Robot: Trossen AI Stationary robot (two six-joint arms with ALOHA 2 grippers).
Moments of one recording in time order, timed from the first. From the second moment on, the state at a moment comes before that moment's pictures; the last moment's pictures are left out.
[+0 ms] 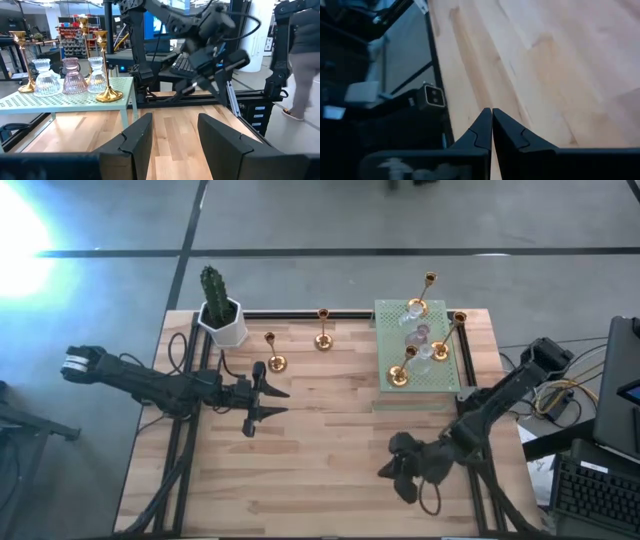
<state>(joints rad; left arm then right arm) -0.15 0.91 0.42 0.56 -0.06 0.00 0.70 1.36 0.86 -0.22 0.32 1.14</state>
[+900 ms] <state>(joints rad) -0.15 0.91 0.42 0.53 -0.06 0.00 0.45 1.18 0.44 0.53 -0.17 0.71</state>
